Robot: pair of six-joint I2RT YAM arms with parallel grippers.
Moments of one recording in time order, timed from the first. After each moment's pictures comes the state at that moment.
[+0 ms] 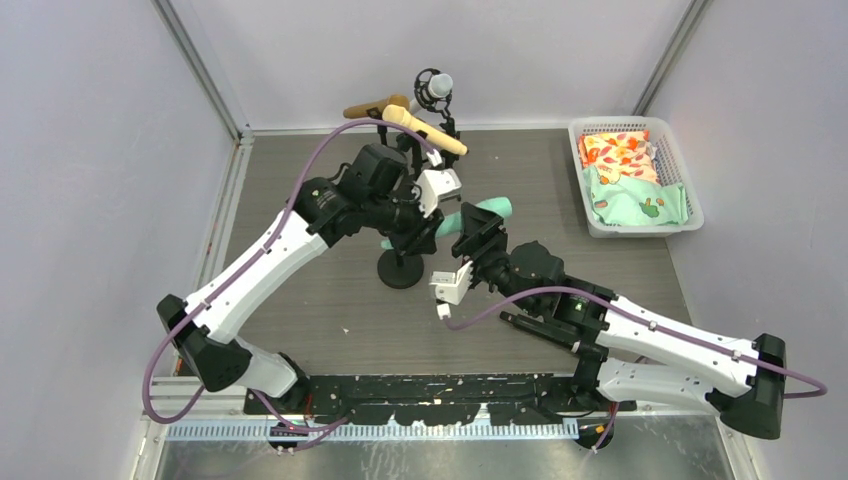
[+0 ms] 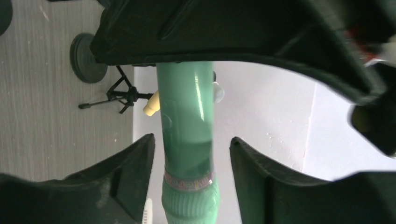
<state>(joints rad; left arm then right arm) -0.77 1.44 1.61 -0.94 0.41 0.25 1.08 0.95 0.82 -0.02 0.34 -1.45</state>
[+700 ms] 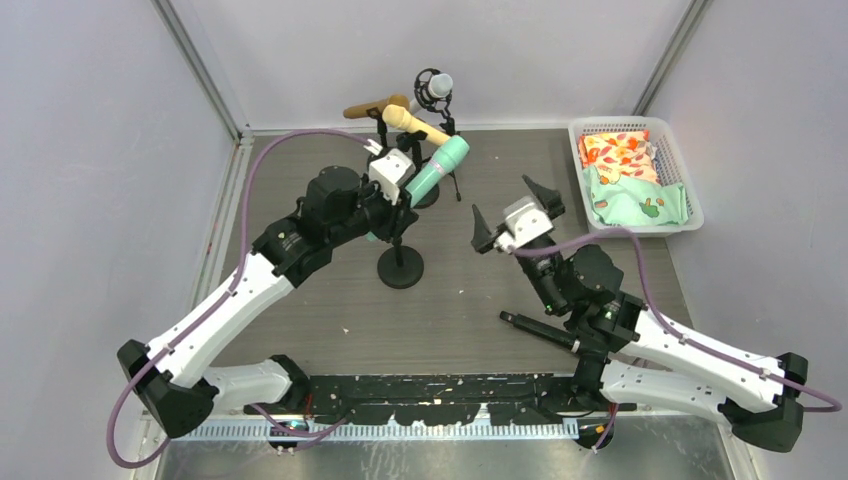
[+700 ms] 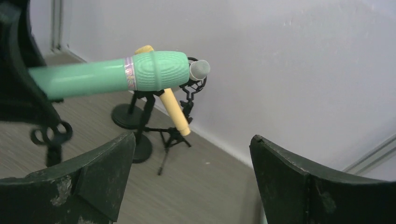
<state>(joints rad) -0.72 1.17 1.27 -0.48 0.08 0.05 1.08 0.80 0.80 0.28 0.56 -0.70</state>
